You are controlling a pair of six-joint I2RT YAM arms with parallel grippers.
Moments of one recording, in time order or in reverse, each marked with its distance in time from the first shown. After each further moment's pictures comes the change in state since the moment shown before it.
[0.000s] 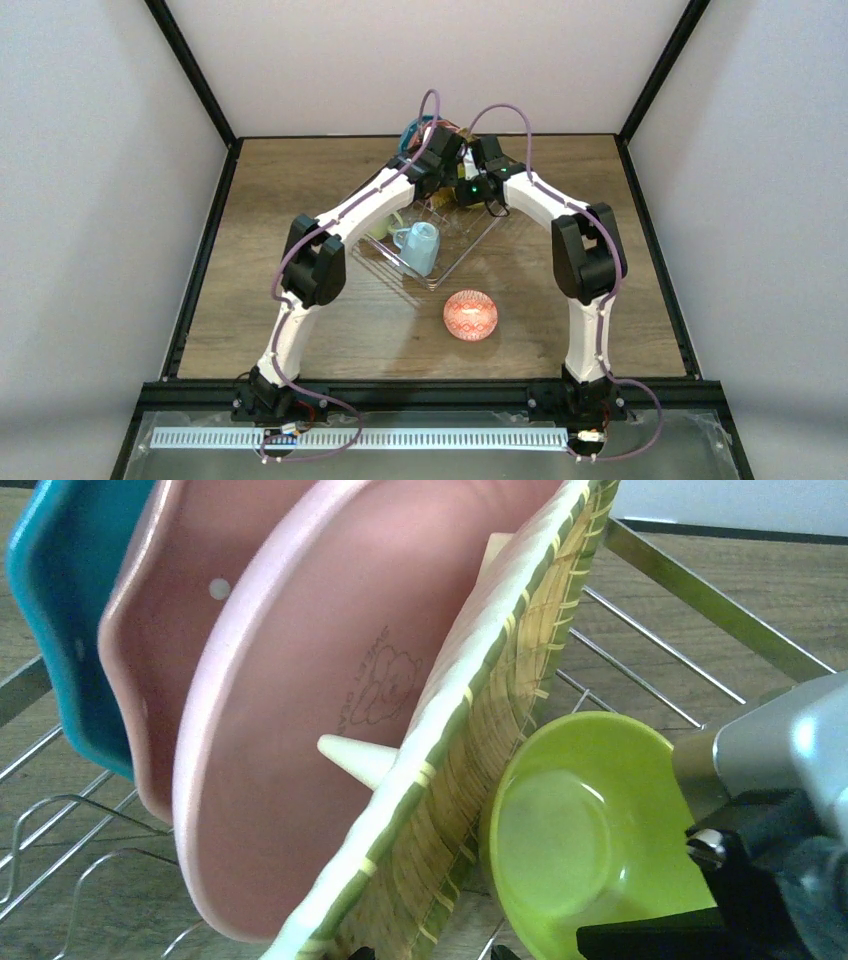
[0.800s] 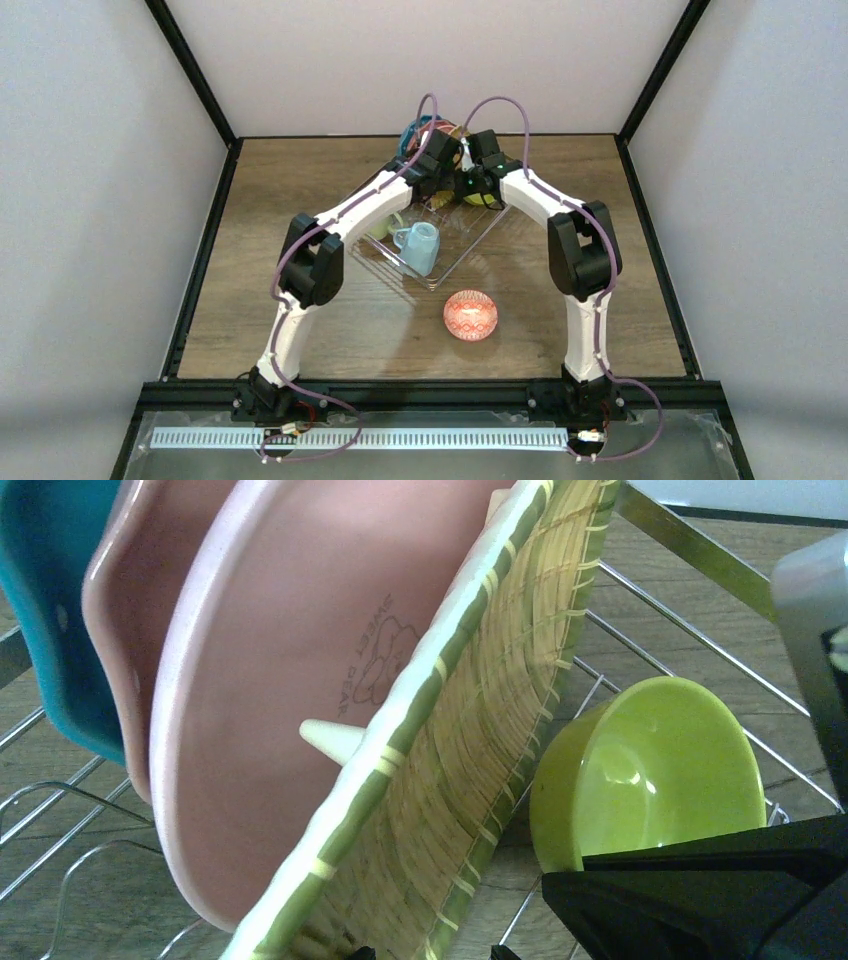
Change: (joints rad) left arm 0.010 -0.018 -0.080 0.057 0.023 0.000; right arm 0.006 0.042 0.053 0.069 0.037 0.001
